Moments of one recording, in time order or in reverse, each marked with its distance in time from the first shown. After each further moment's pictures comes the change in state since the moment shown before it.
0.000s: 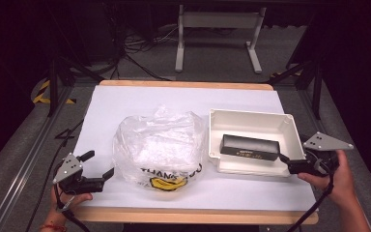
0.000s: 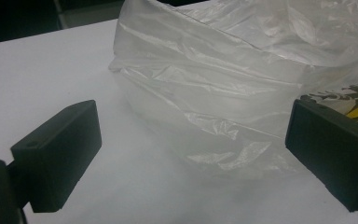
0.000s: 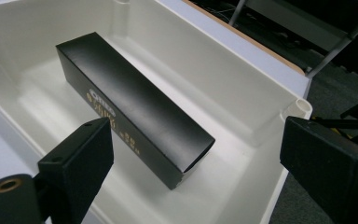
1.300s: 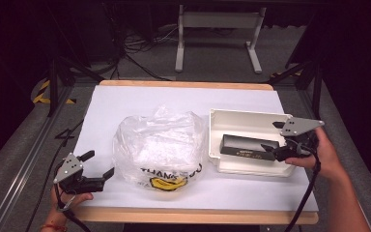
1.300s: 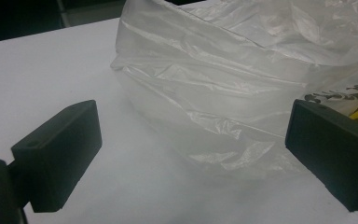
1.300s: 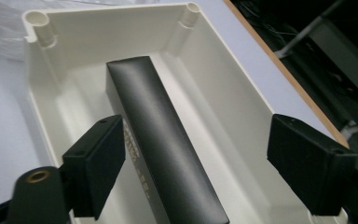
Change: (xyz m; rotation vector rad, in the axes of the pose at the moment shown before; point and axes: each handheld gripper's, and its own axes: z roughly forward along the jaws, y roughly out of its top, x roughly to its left) left arm 0.000 -0.001 0.001 0.009 0.009 -0.006; right arm 0.002 0.057 0.033 0.028 0.190 -0.303
